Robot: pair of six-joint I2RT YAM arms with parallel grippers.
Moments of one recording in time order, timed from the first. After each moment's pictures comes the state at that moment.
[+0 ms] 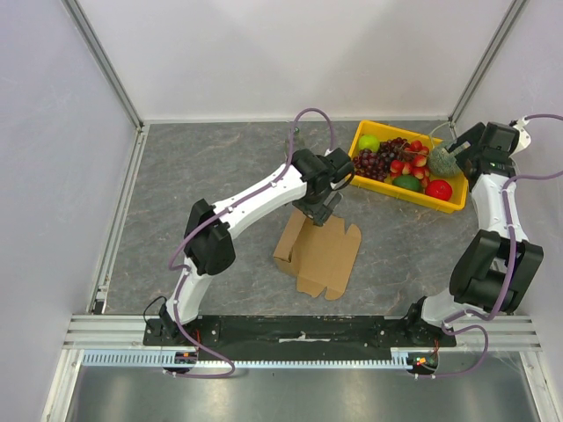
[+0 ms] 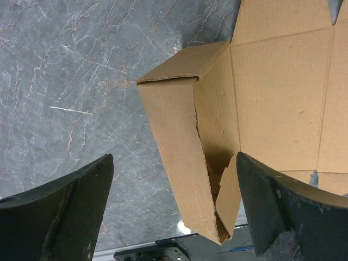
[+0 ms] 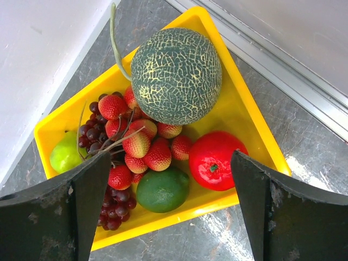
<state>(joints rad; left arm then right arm) -0.93 2.15 2.11 -1.29 -0.29 -0.24 -0.37 1.52 1.24 -0.29 0.11 0.59</state>
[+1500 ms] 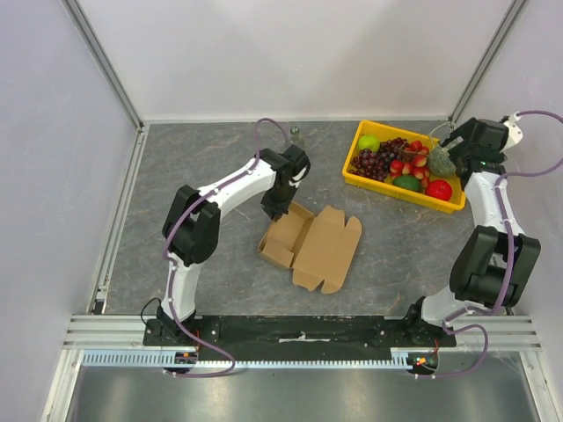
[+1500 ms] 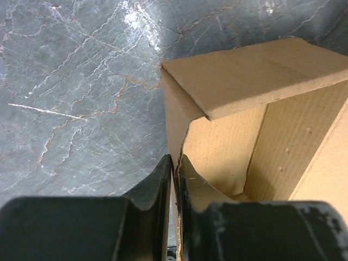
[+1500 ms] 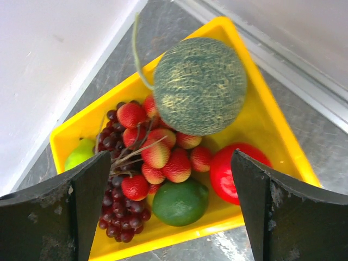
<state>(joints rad) -0.70 2.10 1.78 -1.10 -0.11 -0.22 -0.34 1.54 1.23 -0.21 0.14 0.62</state>
